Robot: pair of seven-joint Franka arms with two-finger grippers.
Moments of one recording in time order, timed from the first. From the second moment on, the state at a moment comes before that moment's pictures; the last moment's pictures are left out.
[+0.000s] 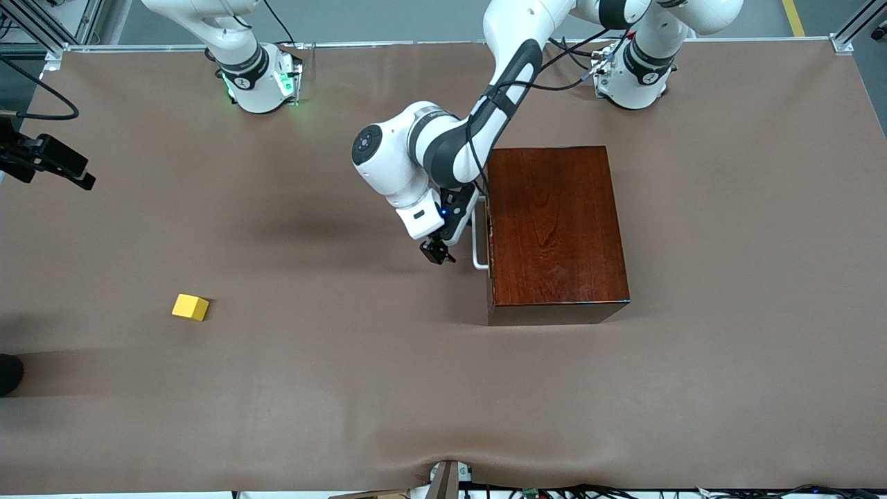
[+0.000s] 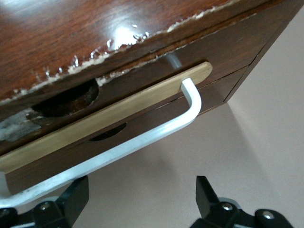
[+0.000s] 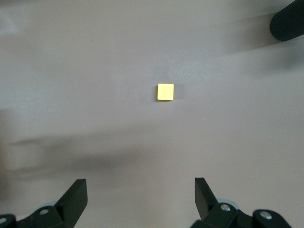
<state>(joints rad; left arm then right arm) -1.14 0.94 0.38 -1.06 0.10 1.72 -2.02 -0.01 -0.04 -0.03 -1.56 0.00 1.56 0.10</state>
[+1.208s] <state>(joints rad) -1.05 0.72 0.39 -1.05 0.04 1.74 -1.81 -0.04 -0.01 -0.03 -1.56 0.01 1.52 0.04</state>
